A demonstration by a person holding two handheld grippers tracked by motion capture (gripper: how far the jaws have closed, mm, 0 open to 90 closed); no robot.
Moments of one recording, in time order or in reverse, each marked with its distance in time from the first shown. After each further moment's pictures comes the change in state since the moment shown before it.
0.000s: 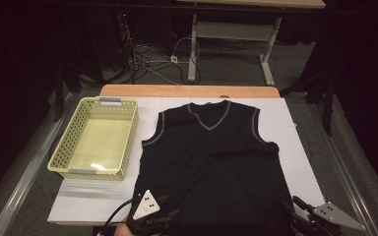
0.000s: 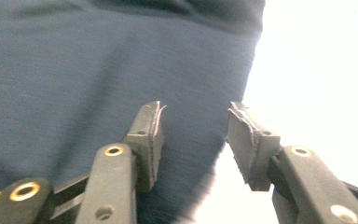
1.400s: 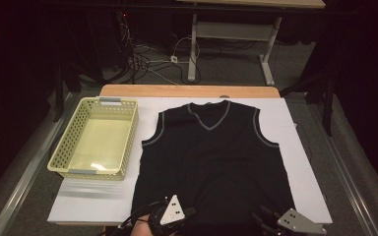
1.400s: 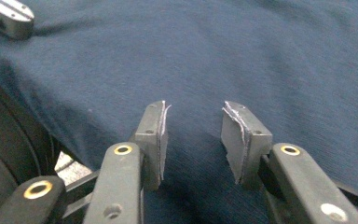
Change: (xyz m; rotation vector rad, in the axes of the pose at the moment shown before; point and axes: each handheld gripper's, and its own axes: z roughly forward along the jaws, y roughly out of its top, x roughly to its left) left arm -0.029 0.013 0.029 0.061 -0.117 0.205; right arm 0.079 0.006 0.015 0.032 0.199 -0.174
